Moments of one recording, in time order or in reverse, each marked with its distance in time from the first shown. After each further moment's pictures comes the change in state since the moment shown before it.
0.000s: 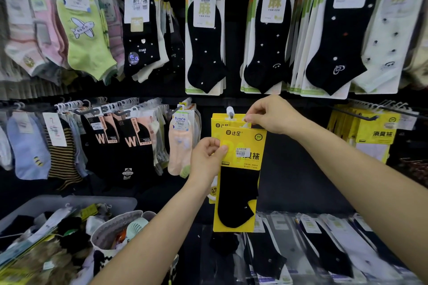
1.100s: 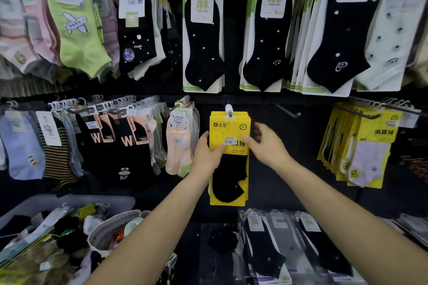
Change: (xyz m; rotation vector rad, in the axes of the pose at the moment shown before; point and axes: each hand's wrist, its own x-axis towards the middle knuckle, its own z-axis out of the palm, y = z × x) left_hand 0.047 -0.029 0.005 0.261 0.002 -0.008; right_hand -0.010 0.050 0.078 0.234 0.112 0.246
